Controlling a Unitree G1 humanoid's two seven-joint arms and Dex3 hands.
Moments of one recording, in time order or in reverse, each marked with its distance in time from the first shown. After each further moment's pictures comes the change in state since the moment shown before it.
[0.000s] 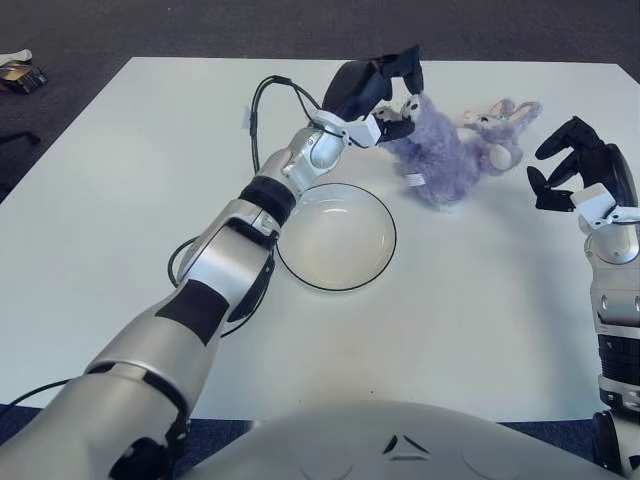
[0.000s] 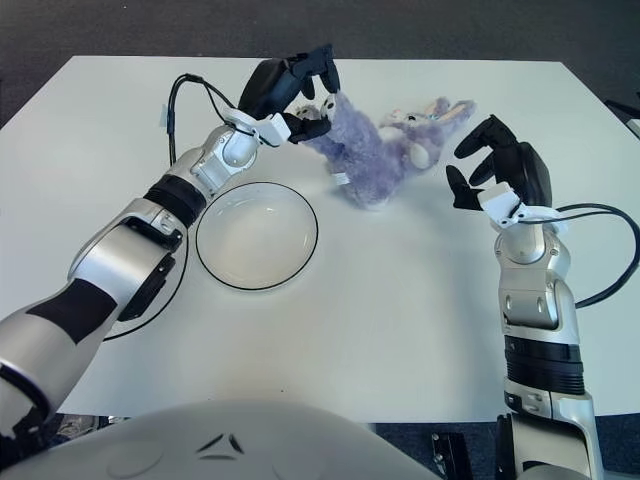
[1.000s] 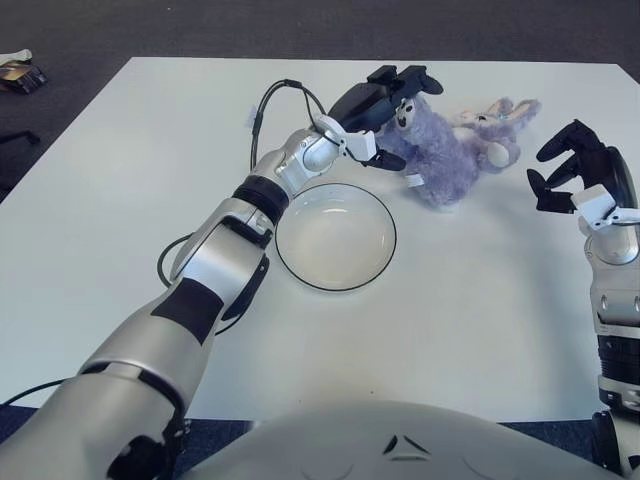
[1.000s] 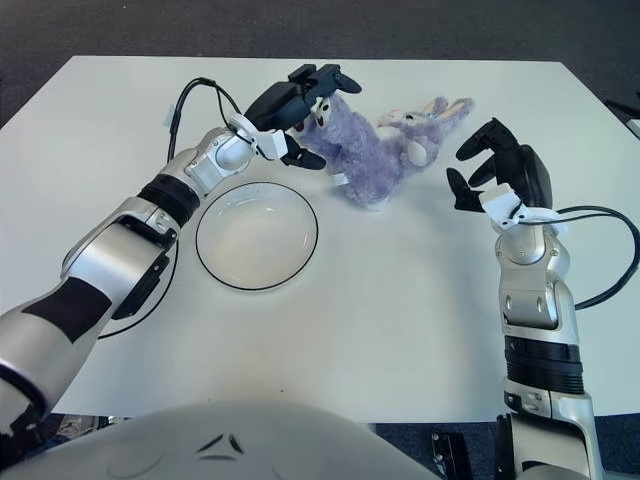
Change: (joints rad) left arm -0.004 0.023 -0.025 0.040 -0.023 -0.090 -0.236; right arm 0.000 0.004 -0.002 0.024 0.001 -0.002 -0.004
